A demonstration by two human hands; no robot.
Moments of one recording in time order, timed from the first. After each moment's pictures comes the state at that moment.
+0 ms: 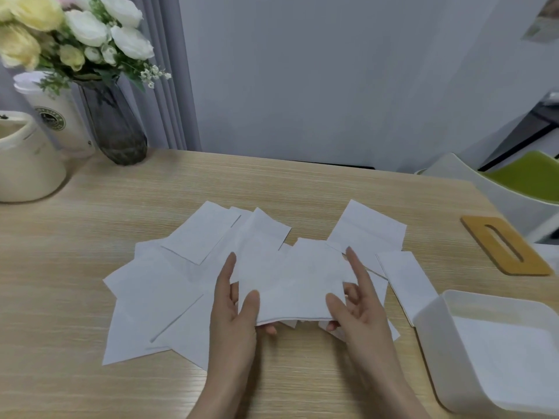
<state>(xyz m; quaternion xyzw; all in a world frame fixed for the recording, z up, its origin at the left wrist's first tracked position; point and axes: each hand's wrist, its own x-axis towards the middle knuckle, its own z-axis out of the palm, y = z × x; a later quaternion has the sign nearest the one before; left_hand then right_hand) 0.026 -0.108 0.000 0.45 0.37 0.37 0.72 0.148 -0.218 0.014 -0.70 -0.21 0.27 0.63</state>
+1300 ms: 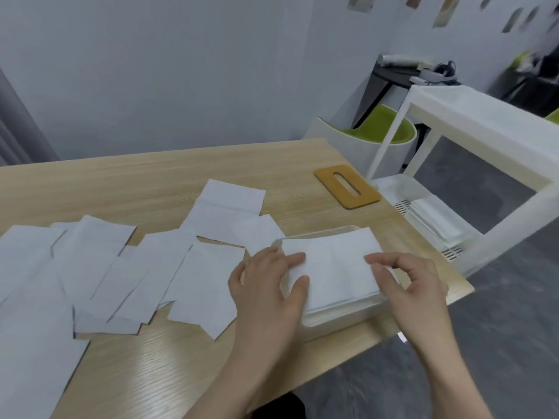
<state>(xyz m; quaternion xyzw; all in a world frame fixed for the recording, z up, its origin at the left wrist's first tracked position) 0.161 -0.274 0.029 0.83 0.17 0.21 0.49 0.237 -0.441 0.057 -0.88 -0.10 -0.08 0.45</state>
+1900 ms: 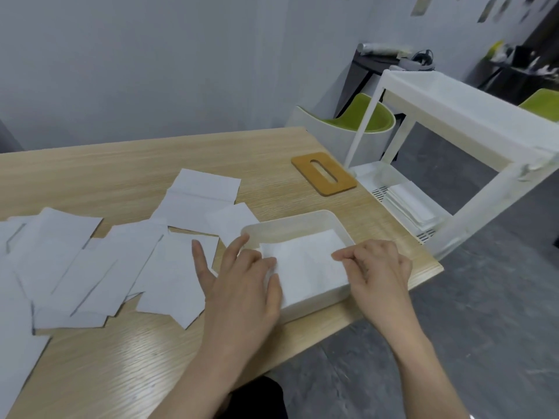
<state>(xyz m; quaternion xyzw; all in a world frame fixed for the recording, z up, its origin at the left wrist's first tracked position) 0.158 -0.284 0.019 0.95 0.12 0.20 0.23 0.250 -0.459 0.030 -0.95 -0.19 -0.09 0.23</state>
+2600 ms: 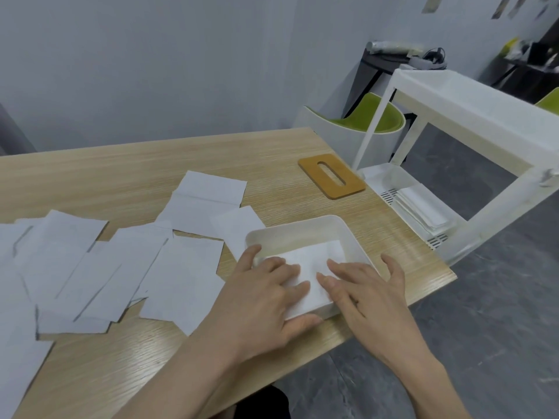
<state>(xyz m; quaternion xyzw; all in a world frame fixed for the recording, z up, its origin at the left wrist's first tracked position) 0.175 -0.265 0.026 0.99 -0.12 0.08 0.04 0.235 -0.454 0.032 -0.95 -0.28 0.00 0.11</state>
